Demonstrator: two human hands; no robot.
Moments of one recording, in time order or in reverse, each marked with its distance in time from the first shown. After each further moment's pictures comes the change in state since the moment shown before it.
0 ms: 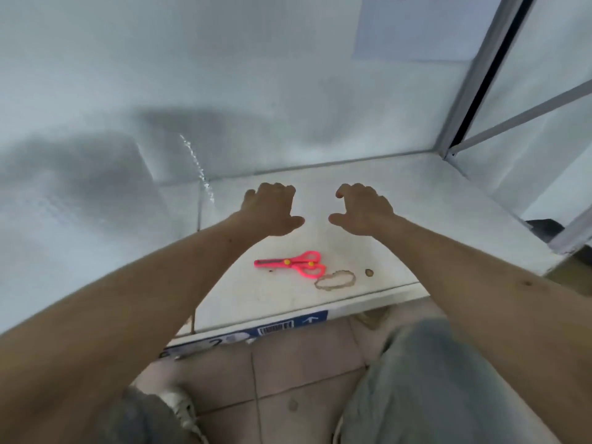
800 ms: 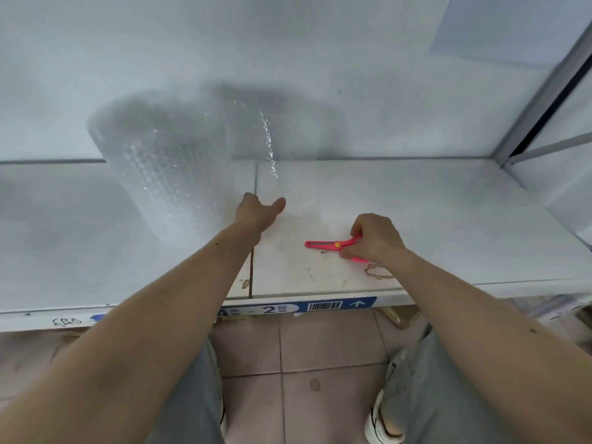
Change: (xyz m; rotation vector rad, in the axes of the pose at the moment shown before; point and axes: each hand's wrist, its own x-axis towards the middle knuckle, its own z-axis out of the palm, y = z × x) left_hand -0.049 -0.111 0.056 -1.112 0.158 -0.668; right_hand -0.039 -0.070 0.053 0.140 -0.130 -0.002
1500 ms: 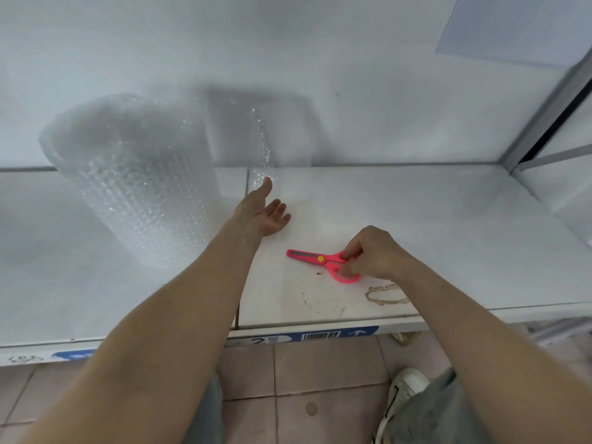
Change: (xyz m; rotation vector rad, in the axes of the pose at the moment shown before) left_hand 0.042 0.035 0.023 -1.091 -0.201 -0.441; right_hand 0.024 0.008 -0.006 0.233 -0.207 -0.087
